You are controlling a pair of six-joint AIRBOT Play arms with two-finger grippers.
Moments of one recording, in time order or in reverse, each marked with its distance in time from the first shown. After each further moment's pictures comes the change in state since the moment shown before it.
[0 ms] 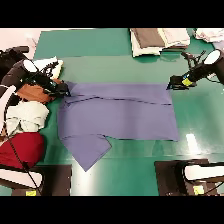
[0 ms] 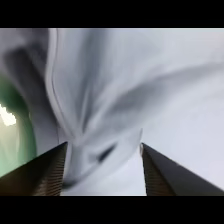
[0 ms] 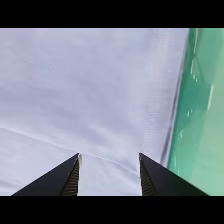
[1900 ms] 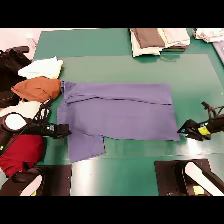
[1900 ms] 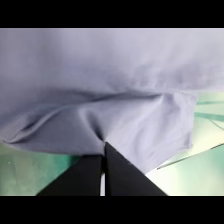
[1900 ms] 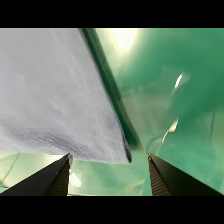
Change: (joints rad) left arm -0.133 0.831 -0.854 -0.152 0.108 -0.187; right arm -0.443 0.514 -0.846 0.044 0.098 -0.084
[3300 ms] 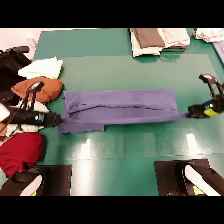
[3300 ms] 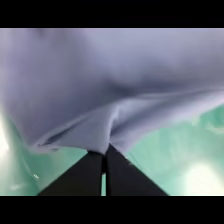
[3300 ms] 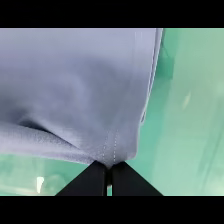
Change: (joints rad) left arm 0.000 -0.051 0.278 0.146 -0.052 0.055; right arm 0.357 0.022 0.418 -0.205 0.064 0.020
